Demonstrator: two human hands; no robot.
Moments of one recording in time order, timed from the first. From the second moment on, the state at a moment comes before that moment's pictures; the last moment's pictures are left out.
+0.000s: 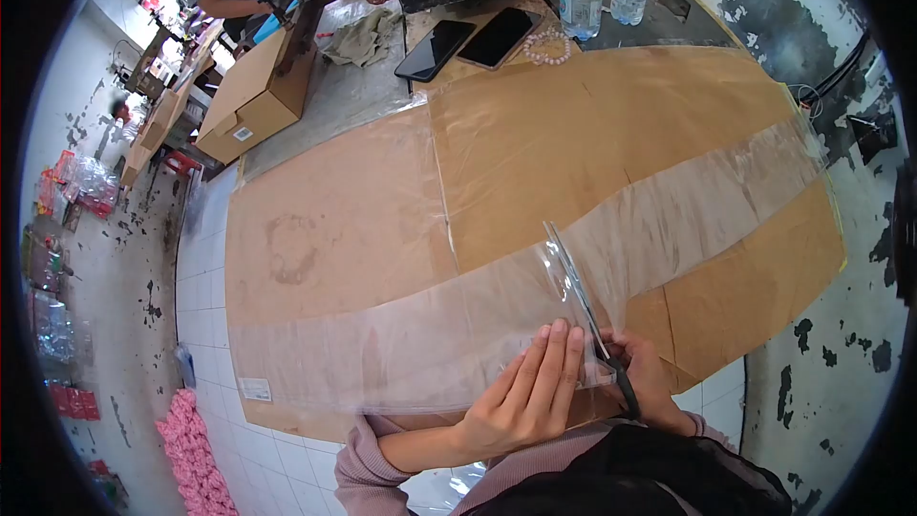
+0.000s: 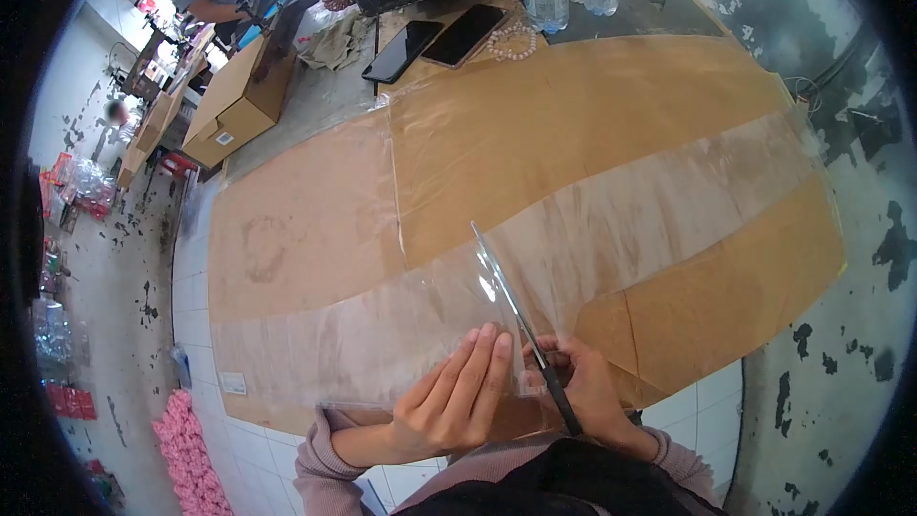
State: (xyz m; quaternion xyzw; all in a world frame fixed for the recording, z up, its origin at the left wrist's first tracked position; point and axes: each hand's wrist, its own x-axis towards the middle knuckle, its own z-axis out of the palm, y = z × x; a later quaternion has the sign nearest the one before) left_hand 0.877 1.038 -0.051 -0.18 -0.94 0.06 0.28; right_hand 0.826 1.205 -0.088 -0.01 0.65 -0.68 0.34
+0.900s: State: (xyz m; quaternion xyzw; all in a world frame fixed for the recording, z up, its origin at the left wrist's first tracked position) left_hand 0.853 0.948 -0.033 0.09 -0.92 -0.04 0.38; right_hand 0.821 1.223 -0.039 -0.31 0.81 -0.34 0.36
